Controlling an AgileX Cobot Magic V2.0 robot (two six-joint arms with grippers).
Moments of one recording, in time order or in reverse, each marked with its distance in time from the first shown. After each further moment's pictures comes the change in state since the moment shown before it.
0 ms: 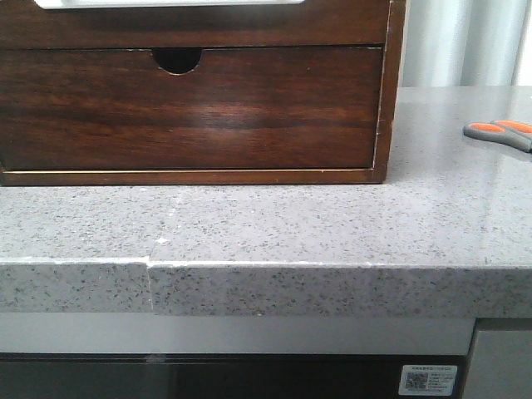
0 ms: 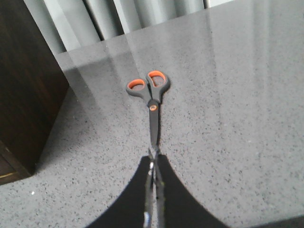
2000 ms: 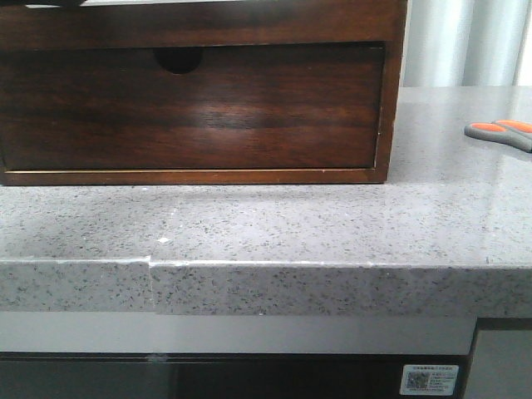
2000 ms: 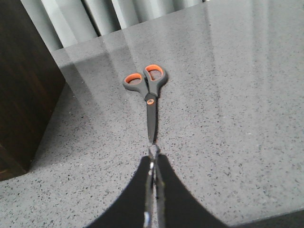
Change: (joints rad) left arm -0.216 0.711 -0.393 1.274 -0.379 0.042; right arm 0.000 0.000 0.033 0.004 -0.037 0.005
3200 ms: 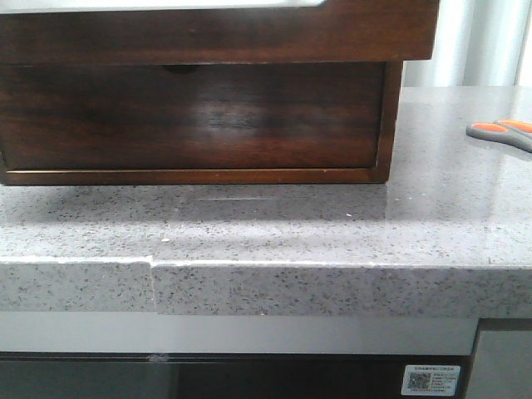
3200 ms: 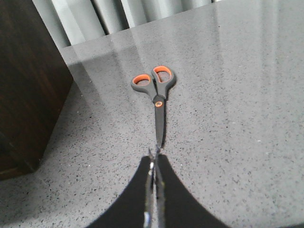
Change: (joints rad) left arm 0.000 -0.289 0.189 0.014 -0.225 -0.104; right arm 0.021 0.054 -0.045 0.000 0.007 -0.019
